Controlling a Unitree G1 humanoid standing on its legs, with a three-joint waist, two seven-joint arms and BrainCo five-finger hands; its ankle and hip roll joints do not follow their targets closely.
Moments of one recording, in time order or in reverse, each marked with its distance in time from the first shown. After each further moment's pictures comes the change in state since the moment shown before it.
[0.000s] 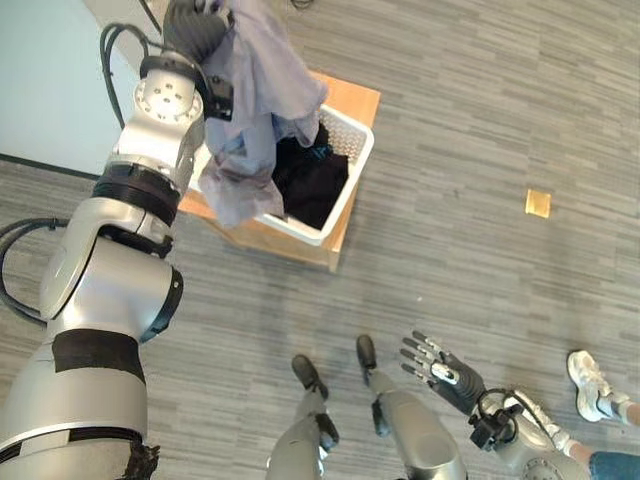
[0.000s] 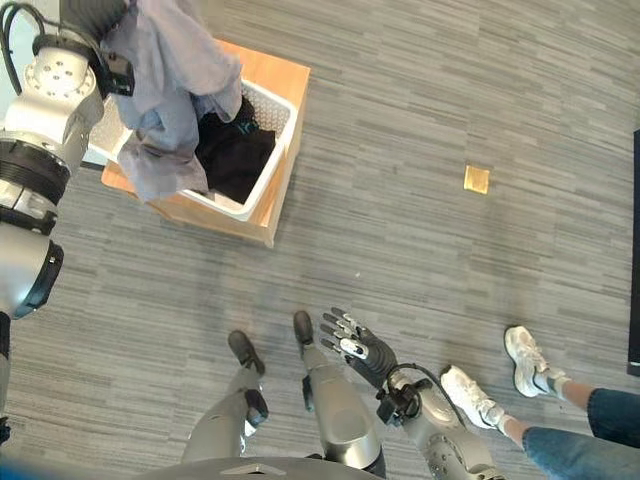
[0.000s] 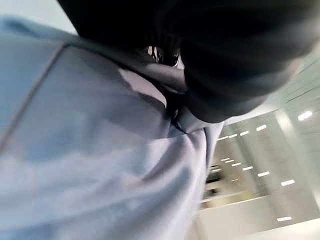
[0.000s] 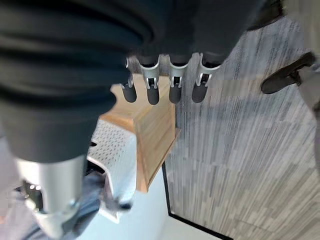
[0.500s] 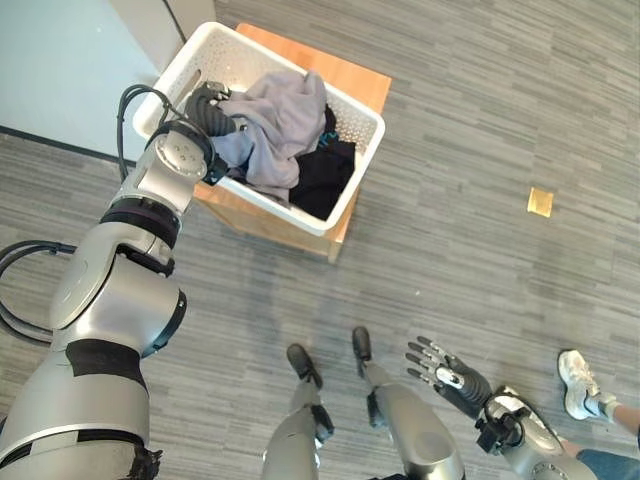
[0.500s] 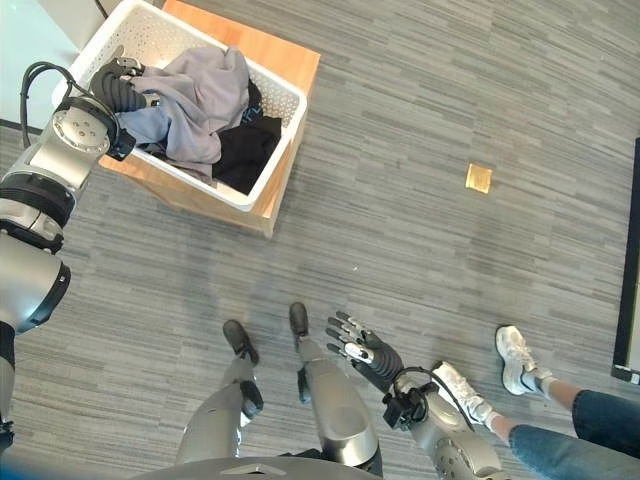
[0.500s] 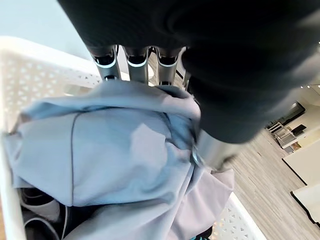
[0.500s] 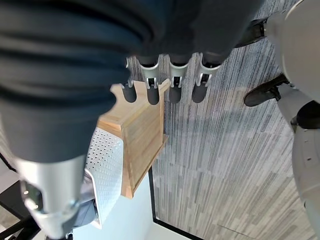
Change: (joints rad) left arm 0.038 0.006 -0.109 0.027 0.286 0.048 -0.075; right arm 0.001 -0.032 0.000 0.001 -0.001 -0.007 0.003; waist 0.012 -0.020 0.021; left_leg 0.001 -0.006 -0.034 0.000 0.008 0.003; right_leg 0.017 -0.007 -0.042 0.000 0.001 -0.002
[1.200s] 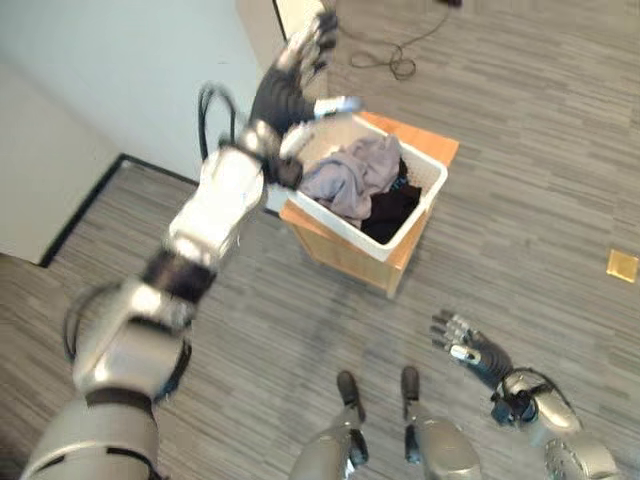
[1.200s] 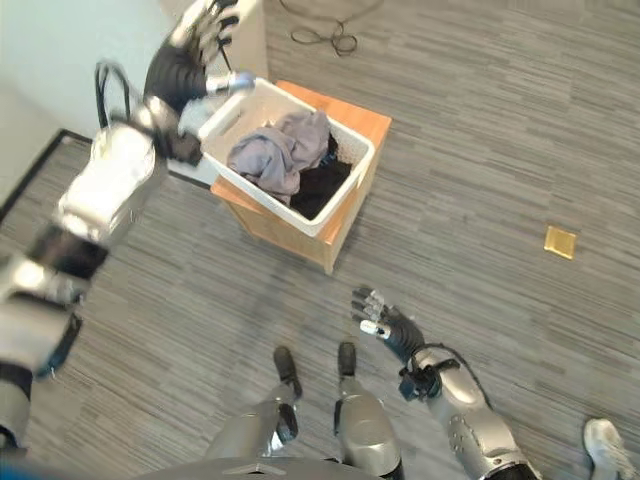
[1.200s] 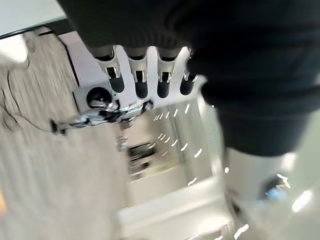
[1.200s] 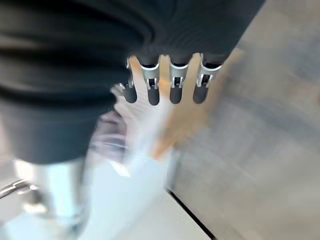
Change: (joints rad) left arm 0.721 -0.136 0.363 -0.981 -0.369 -0.119 0.001; right arm -0.093 0.029 -0.248 -0.011 -0.260 -0.064 -0.152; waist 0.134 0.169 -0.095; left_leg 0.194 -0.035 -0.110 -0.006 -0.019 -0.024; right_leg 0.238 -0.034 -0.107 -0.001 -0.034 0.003
